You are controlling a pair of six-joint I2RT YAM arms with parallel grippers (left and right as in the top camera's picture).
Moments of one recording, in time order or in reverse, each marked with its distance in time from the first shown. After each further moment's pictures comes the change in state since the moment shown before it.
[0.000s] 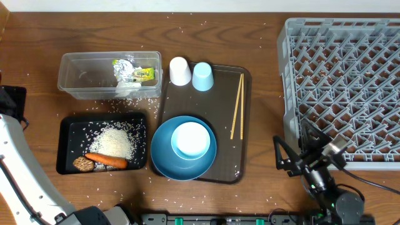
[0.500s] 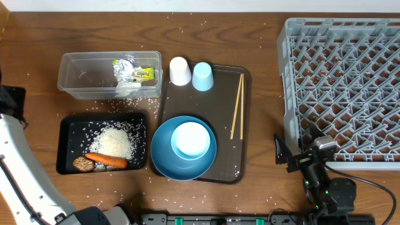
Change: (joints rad) left arm -0.001 0.000 0.000 0.003 -0.023 0.000; right arm 0.000 -0.001 0.001 -0.351 0.193 -0.479
